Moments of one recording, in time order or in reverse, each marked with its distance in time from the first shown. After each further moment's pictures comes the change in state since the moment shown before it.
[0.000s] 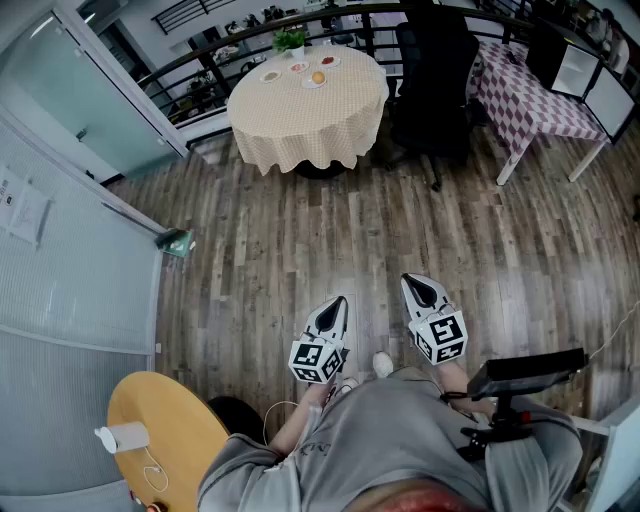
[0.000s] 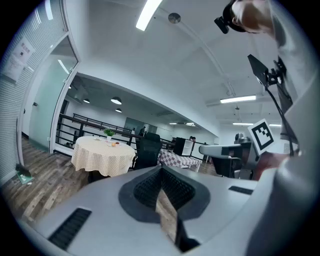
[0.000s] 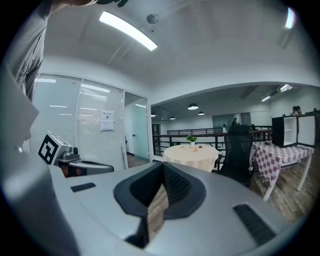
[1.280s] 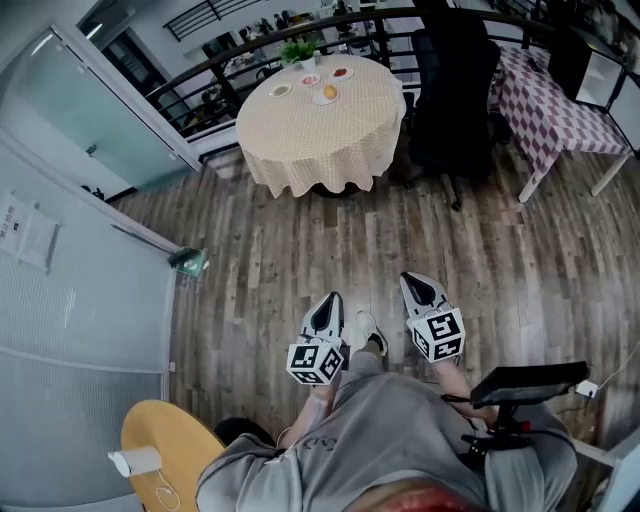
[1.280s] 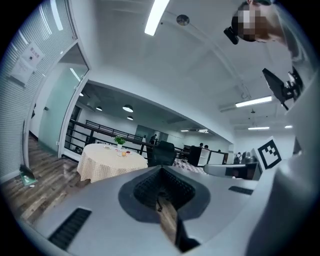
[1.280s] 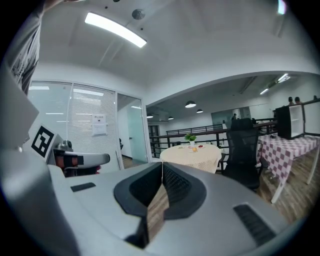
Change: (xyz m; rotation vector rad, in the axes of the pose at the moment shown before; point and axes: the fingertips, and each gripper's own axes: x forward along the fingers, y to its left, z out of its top) left arm 0.103 0.100 0.069 -0.027 -0.082 0.141; right arm 0.148 -0.063 0.006 0.089 -0.003 0.023
